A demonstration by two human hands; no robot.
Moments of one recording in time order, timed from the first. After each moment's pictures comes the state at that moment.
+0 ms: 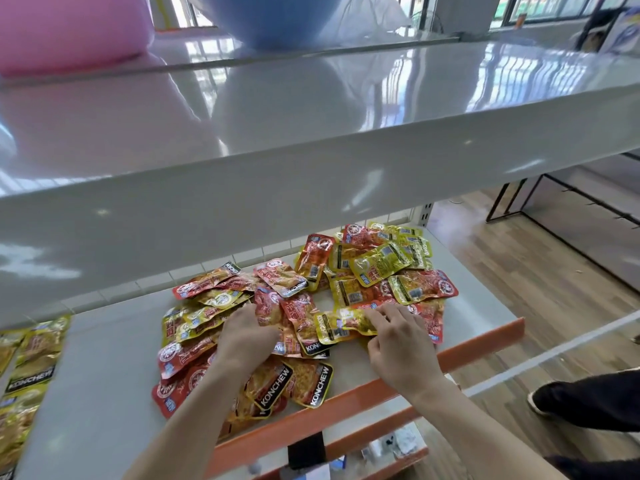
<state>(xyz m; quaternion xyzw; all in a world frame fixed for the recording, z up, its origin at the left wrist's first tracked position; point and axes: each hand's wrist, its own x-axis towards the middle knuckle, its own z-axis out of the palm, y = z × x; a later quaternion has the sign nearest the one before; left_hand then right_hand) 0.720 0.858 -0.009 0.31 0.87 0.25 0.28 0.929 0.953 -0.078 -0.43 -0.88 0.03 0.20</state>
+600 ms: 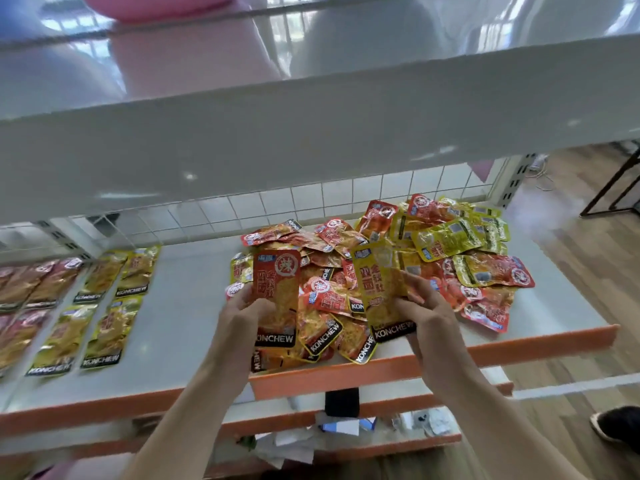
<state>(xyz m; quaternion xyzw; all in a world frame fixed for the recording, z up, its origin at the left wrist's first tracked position) 0.716 0.764 0.001 0.12 0.70 0.59 0.37 0.901 0.903 -0.017 -0.35 -0.46 0.75 0.33</state>
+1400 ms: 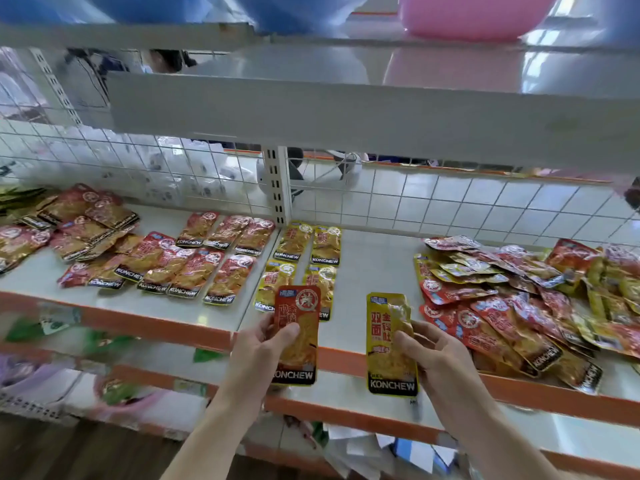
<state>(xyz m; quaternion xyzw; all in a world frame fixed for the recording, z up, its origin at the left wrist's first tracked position) 0.572 0.493 -0.004 0.06 0.70 0.65 0.29 0.712 0.676 -0.014 -0.36 -0.50 0.77 0.17</state>
